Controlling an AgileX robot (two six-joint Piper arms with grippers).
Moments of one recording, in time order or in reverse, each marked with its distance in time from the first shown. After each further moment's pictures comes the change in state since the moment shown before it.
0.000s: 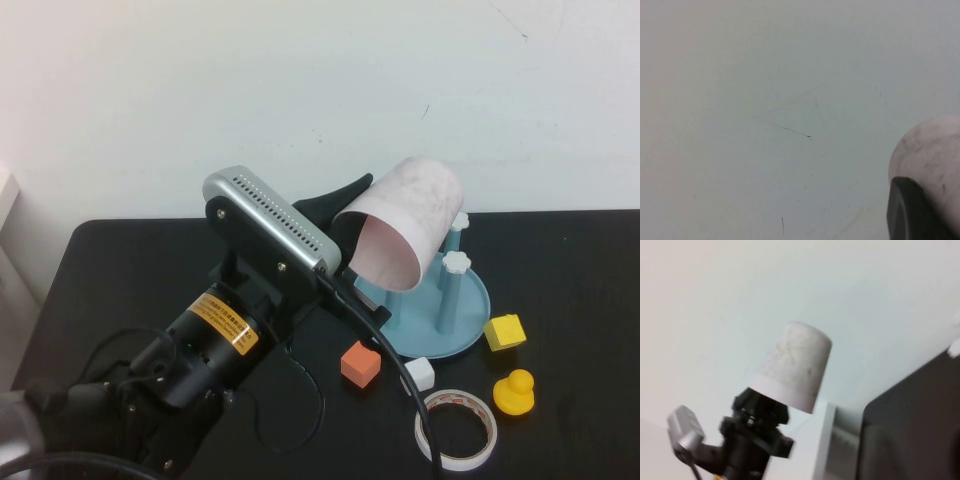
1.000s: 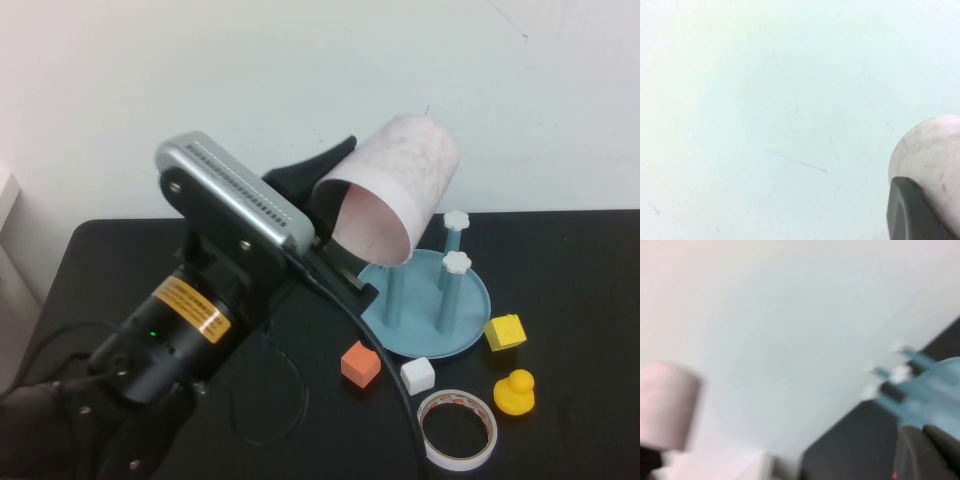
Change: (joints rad) right arm 0.000 -0.222 0.060 -0.490 -0.226 0.454; left arm 0.000 -0.135 0.000 -0.004 0.070 -0.003
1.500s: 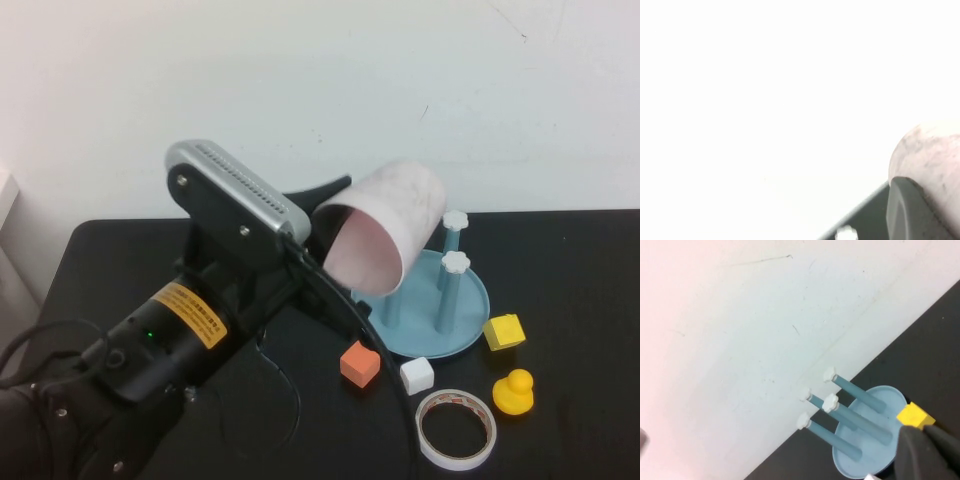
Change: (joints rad) right arm 0.000 0.000 0.000 -0.486 -0.088 0.393; left arm 0.000 -0.044 0.000 -0.002 0.236 -0.133
